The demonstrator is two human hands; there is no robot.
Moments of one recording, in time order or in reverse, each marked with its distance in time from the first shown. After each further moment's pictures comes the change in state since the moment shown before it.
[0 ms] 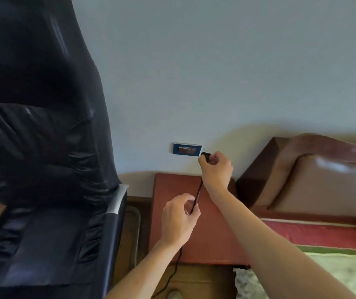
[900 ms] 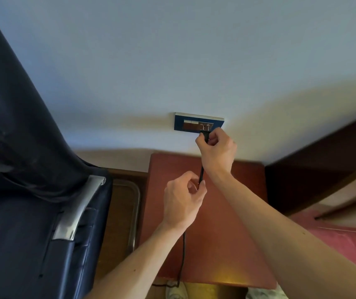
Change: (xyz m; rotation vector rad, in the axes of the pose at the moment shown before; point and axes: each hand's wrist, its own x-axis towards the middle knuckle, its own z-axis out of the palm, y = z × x) left_hand 0.123 -0.115 0.118 -0.014 -0.026 -0.246; right_hand 0.139 0.147 0.138 -0.133 -0.118 -0.128
